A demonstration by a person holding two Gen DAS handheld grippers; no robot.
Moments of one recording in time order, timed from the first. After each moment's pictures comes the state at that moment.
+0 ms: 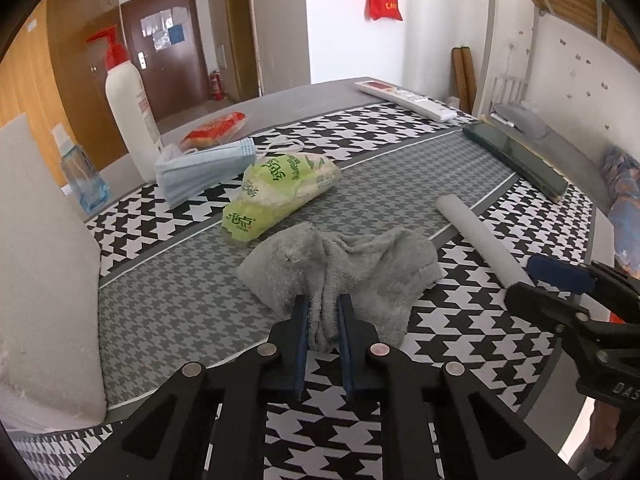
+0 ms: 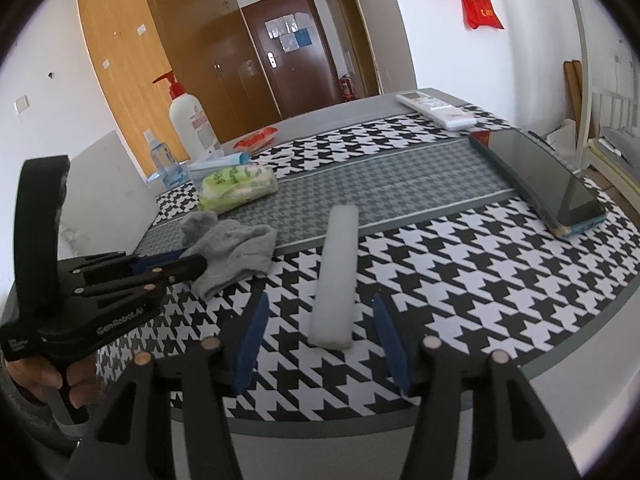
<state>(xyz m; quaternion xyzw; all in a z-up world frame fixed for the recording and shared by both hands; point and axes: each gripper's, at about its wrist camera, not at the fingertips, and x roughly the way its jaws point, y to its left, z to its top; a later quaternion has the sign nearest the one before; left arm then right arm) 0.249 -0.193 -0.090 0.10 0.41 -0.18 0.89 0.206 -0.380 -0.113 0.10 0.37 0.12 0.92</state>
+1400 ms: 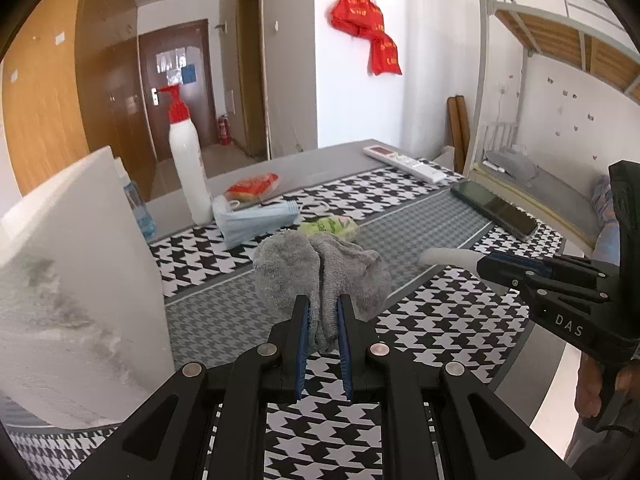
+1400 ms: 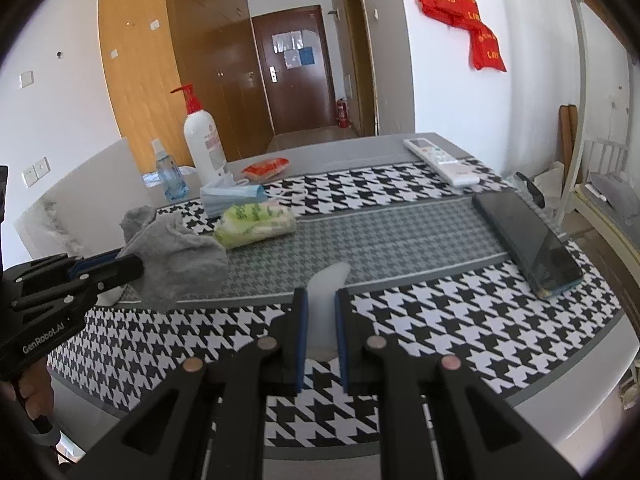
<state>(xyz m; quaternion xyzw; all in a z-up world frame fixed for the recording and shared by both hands) 0.201 -0.140 -0.037 0.07 0.32 -0.18 0.93 0.204 -0.349 -0.072 0.05 0.33 0.09 0.94</state>
